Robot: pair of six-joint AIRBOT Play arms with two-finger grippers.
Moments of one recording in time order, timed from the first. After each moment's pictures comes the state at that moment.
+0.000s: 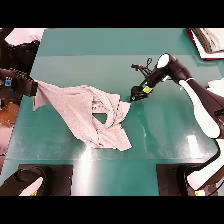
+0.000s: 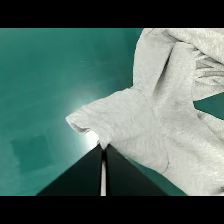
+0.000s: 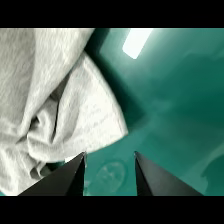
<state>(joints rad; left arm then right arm) -0.26 -0.87 1.37 1.62 -1.38 -1.49 0.26 -1.83 1.65 -1.03 1.46 1.36</state>
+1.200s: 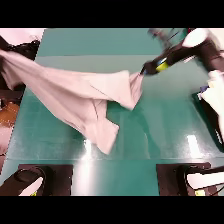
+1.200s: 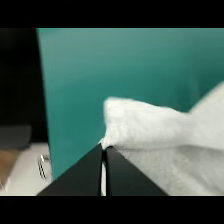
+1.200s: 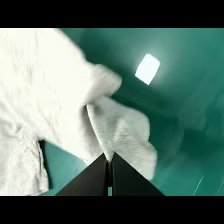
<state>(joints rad) -0.26 -0.87 1.66 1.87 -1.33 -1.53 0.14 -1.54 1.82 -1.02 1.38 1.31</state>
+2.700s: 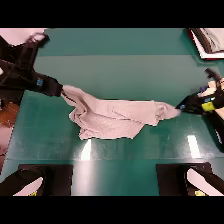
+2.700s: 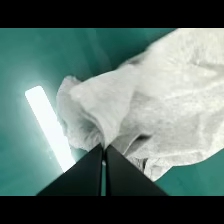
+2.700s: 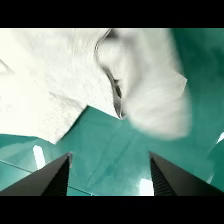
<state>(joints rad) -0.26 -1.04 1.31 1.37 -1.33 -1.44 -0.31 -1.05 0.97 -1.02 1.51 1.39</state>
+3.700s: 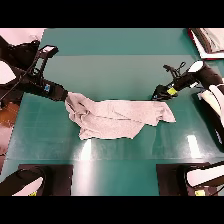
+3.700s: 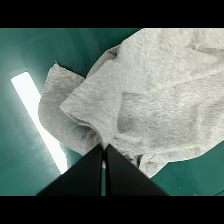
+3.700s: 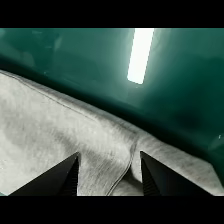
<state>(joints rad) -0.26 -1.05 1.24 1.34 -1.29 -1.43 -0.04 -1.67 1.39 -1.04 1.39 1.33</state>
